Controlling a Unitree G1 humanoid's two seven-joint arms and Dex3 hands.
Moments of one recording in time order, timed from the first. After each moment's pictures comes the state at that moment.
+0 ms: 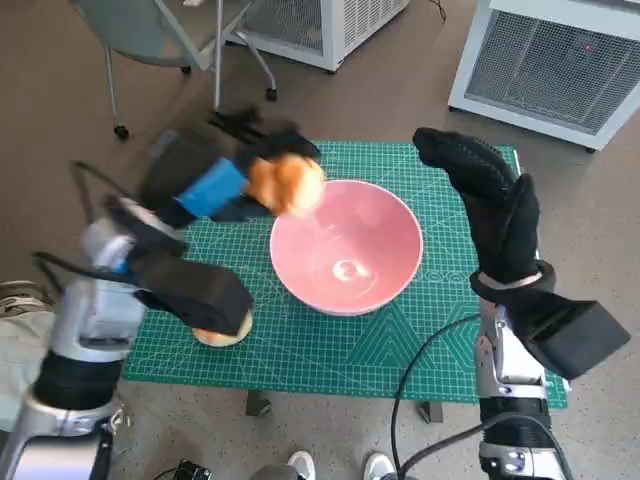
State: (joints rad) left arm -0.70 0.53 -0.20 0.05 0.47 -0.19 -0.23; right arm -0.56 -0.11 -0.10 0.36 0.24 -0.61 0.40
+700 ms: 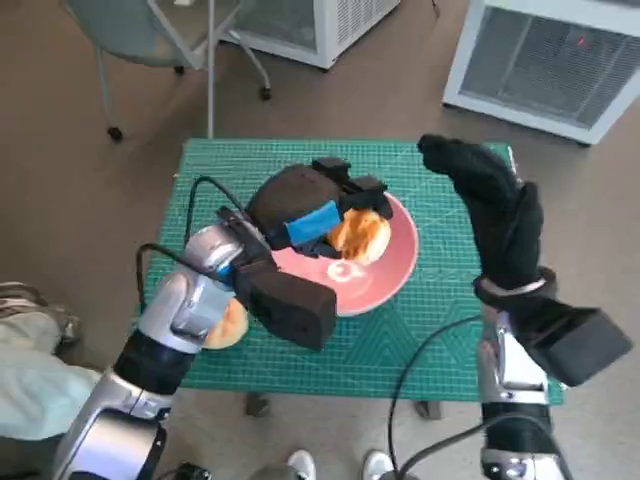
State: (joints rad) left arm -0.79 0.36 -0.39 0.34 0.60 -0.26 -0.24; right arm -0.53 -0.11 -0.10 0.34 0.25 -0.62 0.40
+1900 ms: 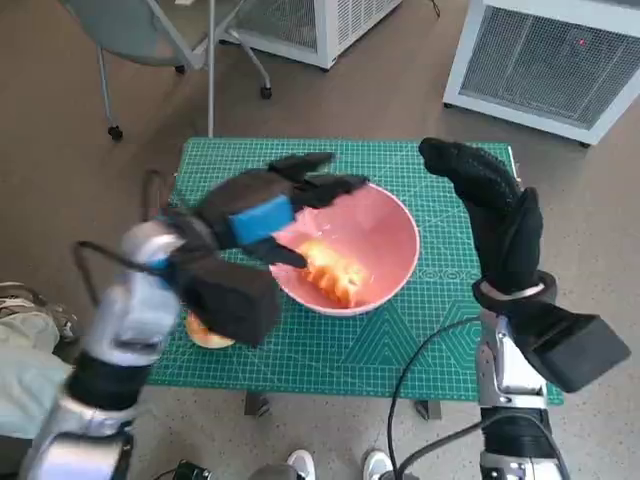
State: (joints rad) left arm -0.67 0.54 -0.17 -0.03 0.34 -0.05 -0.61; right arm -0.51 -0.11 -0.09 0.32 0.23 -0.62 0.38
